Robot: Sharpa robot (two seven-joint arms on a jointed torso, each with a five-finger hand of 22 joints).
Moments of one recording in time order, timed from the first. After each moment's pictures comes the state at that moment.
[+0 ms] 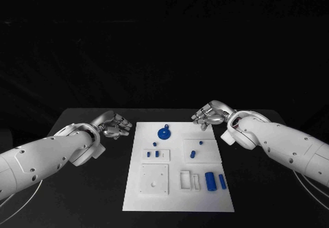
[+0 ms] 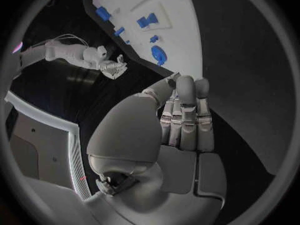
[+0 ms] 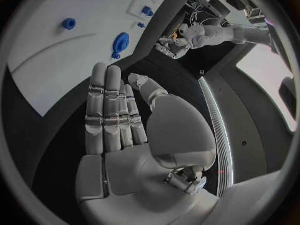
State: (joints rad) left arm 1.30 -0.73 -0.12 1.20 -0.88 -0.31 0.13; left_hand 1.40 -0.06 0.38 -0.24 0.13 1.05 0.13 0.10 0.06 1.23 0.07 0.08 0.06 1.31 -0.02 1.04 0.28 0.12 1.12 -0.04 0.51 1.31; right arm 1.08 -0.75 0.30 1.17 -1.05 -0.12 0.12; right_hand 1.30 -0.10 0.27 -0.23 0.51 1.19 0.10 0.07 0.08 1.33 0.04 0.06 0.06 1.47 -0.04 0.34 0.34 0.11 1.43 -0.06 0.36 0.21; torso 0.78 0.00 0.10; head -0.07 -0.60
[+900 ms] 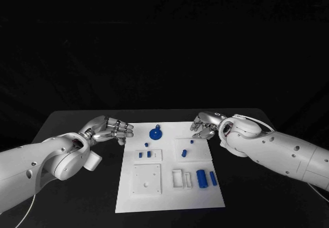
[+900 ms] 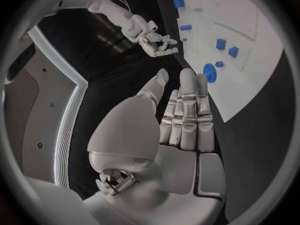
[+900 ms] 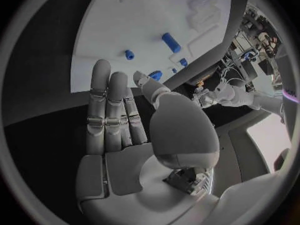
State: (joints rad) left arm 1.30 -0.83 -0.12 1.41 -0.44 -0.16 0.23; left_hand 1.37 -0.01 0.10 -0.15 0.12 1.01 0.14 0.09 0.06 1.12 0.11 0.07 0.06 1.28 0.01 0.71 0.16 0.09 1.15 -0.01 0.18 1.07; right arm 1.02 -0.84 0.28 1.36 -1.63 -0.15 -0.15; right_hand 1.29 -0.18 0.42 -0.13 0.17 1.10 0.11 0.07 0.06 1.16 0.08 0.06 0.06 1.46 -0.03 0.67 0.65 0.14 1.46 -0.05 0.53 0.41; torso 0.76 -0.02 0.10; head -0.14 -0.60
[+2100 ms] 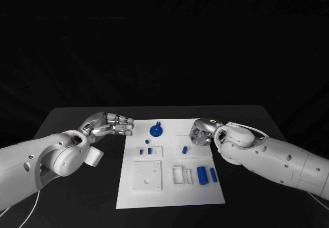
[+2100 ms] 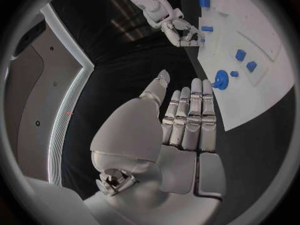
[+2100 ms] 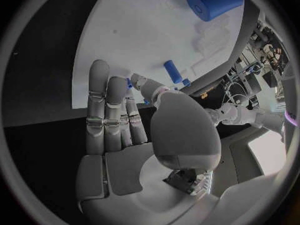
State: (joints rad) left arm 1.30 -0.83 -0.12 1.43 -0.27 -0.12 0.27; left_hand 1.39 0.01 0.04 -0.15 0.13 0.98 0.16 0.09 0.06 1.06 0.14 0.07 0.06 1.22 0.09 0.08 0.07 0.07 1.06 0.07 0.07 0.32; right arm 0.95 -0.81 0.27 1.38 -1.76 -0.16 -0.24; right_hand 1.30 -0.21 0.58 -0.11 0.13 1.14 0.11 0.07 0.07 1.23 0.06 0.06 0.06 1.45 -0.03 0.80 0.63 0.13 1.46 -0.05 0.56 0.54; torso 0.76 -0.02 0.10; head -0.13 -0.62
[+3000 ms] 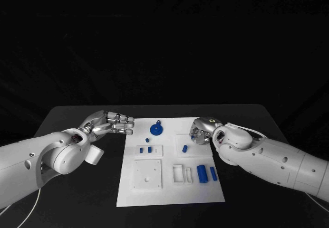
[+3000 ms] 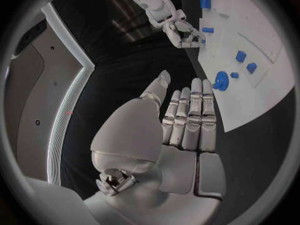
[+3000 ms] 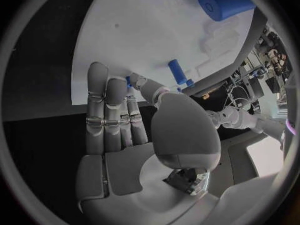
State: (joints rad) left arm 1.30 -0.83 -0.12 1.42 -0.27 -0.11 0.27; left_hand 1.39 0.01 0.04 -0.15 0.14 0.98 0.16 0.09 0.06 1.05 0.15 0.07 0.06 1.23 0.10 0.08 0.07 0.07 1.06 0.07 0.08 0.32; right arm 0.94 -0.79 0.26 1.36 -1.82 -0.21 -0.26; right_hand 1.29 -0.16 0.60 -0.17 0.12 1.22 0.09 0.06 0.06 1.30 0.04 0.06 0.06 1.44 -0.05 0.83 0.63 0.12 1.44 -0.07 0.58 0.67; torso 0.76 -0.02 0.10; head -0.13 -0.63
